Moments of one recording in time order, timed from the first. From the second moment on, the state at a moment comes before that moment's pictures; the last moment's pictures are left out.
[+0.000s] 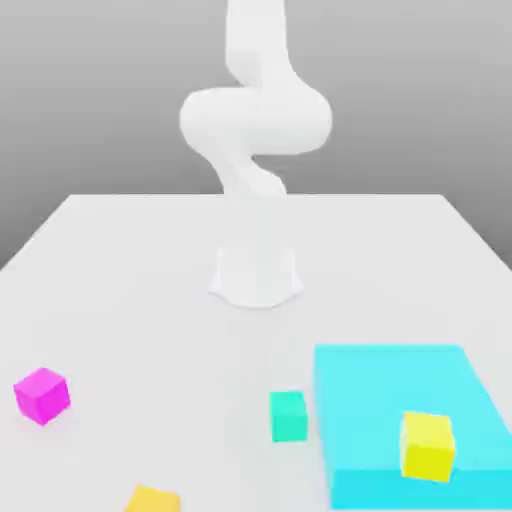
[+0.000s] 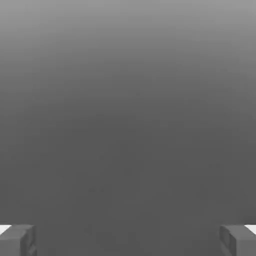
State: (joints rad) arm 0.00 -0.71 -0.01 -2.30 0.00 2.33 0.80
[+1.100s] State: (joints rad) arm -0.11 0.49 -0.09 -2.24 0.11 2.73 0.74
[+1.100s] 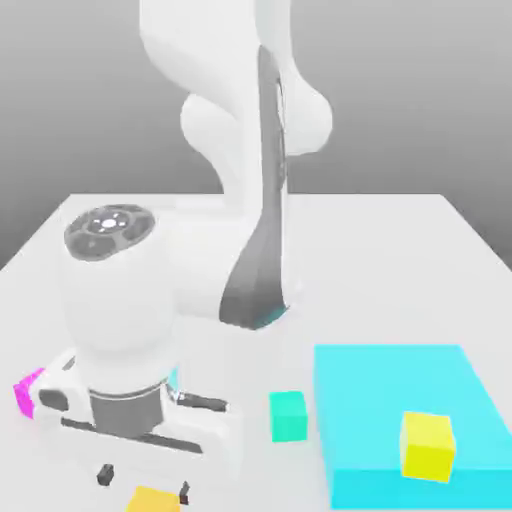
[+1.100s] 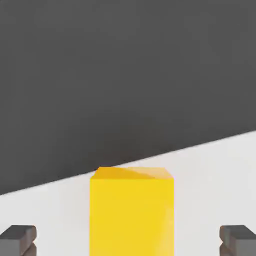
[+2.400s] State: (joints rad) arm 0.11 -0.11 0.00 -2.82 0.01 2.72 1.96
